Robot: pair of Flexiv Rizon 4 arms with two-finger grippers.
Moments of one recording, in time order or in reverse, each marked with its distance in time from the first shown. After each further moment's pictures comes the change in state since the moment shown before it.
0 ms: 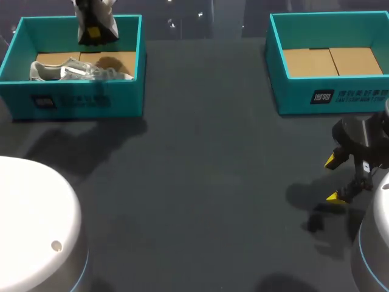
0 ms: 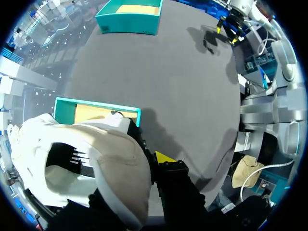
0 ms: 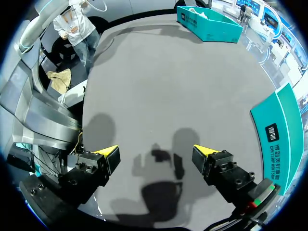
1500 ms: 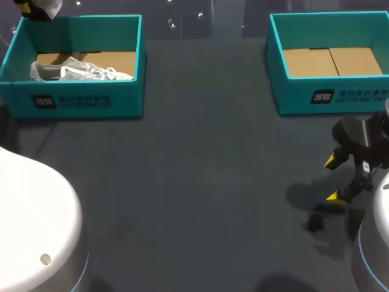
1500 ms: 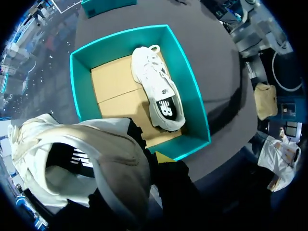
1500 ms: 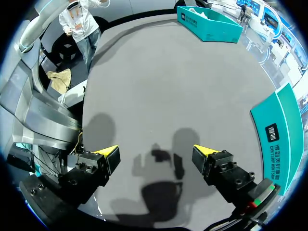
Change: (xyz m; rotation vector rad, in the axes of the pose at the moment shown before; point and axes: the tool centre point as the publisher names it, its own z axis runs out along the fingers) left arm -0.216 0.186 0.024 -0.092 -0.018 0.496; right arm 0.000 0.000 0.000 0.000 0.000 0.000
